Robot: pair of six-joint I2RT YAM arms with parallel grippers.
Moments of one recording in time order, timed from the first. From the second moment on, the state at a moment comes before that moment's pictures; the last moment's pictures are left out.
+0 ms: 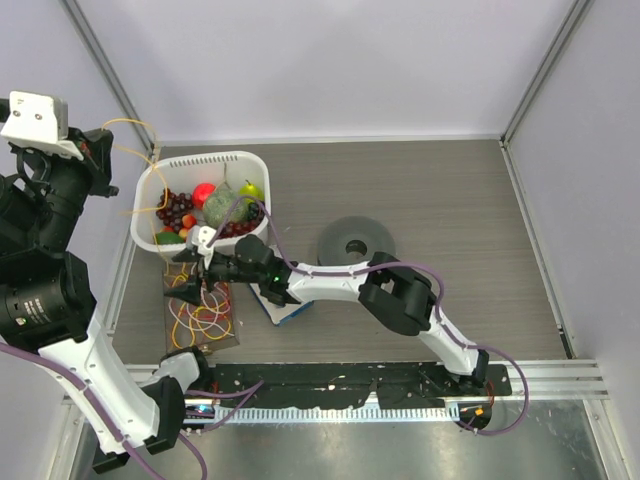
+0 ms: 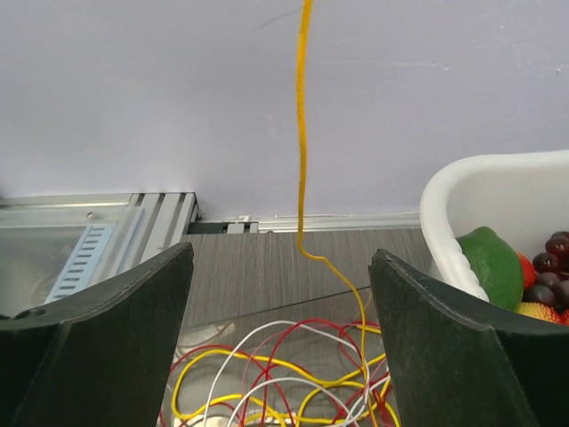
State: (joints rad) left arm 0.34 1.09 2.11 -0.91 0.45 0.10; right arm 1.19 2.24 1.64 0.75 -0.38 0.07
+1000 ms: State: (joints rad) left arm 0.34 1.10 1.99 -0.88 0.36 0.04; right arm 1.25 2.36 1.98 0.82 -0.41 0.29
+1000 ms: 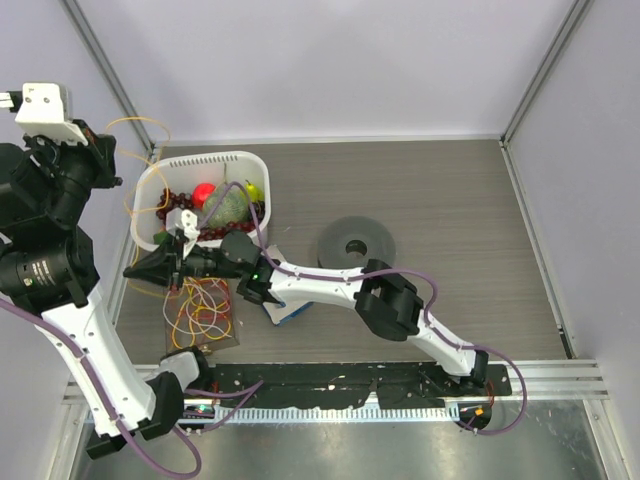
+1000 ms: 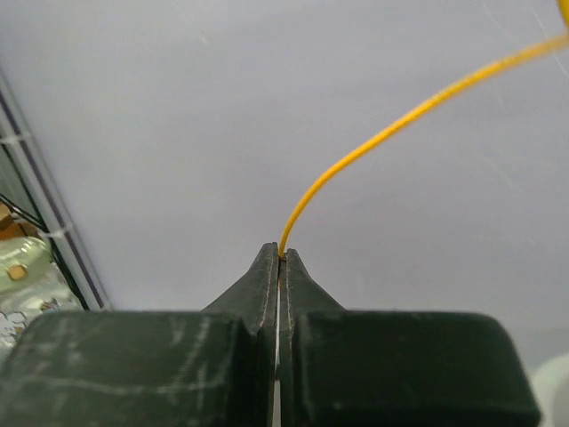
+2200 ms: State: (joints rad) left arm -0.09 1.38 2.00 -0.74 0.63 -0.12; right arm 0.49 1.31 1.38 0.19 -0.46 0.02
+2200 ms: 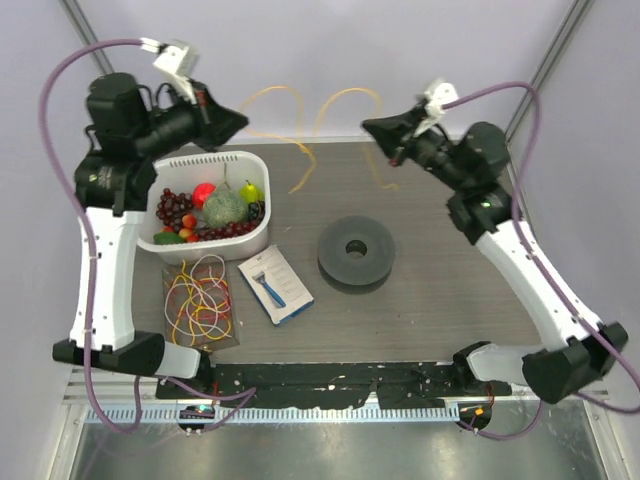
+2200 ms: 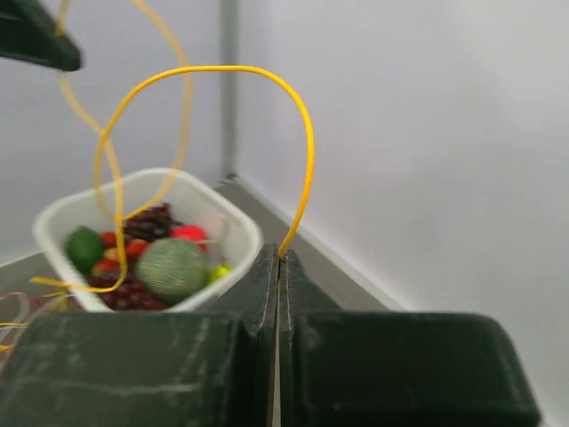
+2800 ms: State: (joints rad) left arm -0.51 1.72 2.01 -0.54 0.55 -0.23; right arm -0.43 1.17 1.11 -0.22 -0.67 -0.21
